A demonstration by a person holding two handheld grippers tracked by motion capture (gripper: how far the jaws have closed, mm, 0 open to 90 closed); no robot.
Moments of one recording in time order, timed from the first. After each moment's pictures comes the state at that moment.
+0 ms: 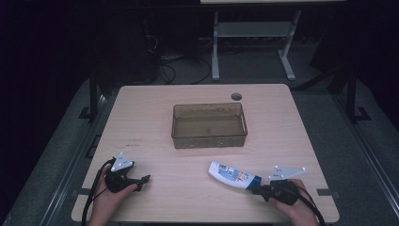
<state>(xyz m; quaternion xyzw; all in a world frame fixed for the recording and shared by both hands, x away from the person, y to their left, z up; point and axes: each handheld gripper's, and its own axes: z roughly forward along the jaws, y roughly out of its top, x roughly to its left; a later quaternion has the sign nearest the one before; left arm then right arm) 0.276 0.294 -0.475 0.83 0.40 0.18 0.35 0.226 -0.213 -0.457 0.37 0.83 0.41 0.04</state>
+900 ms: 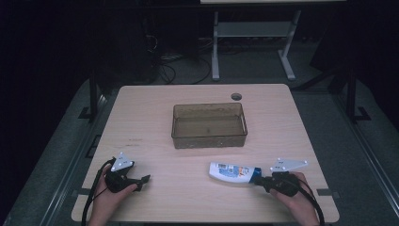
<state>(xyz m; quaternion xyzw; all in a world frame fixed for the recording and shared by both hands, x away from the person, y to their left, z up) 0.276 0.294 -0.475 0.83 0.40 0.18 0.35 0.246 -0.220 -0.456 0.38 0.82 0.41 0.07</state>
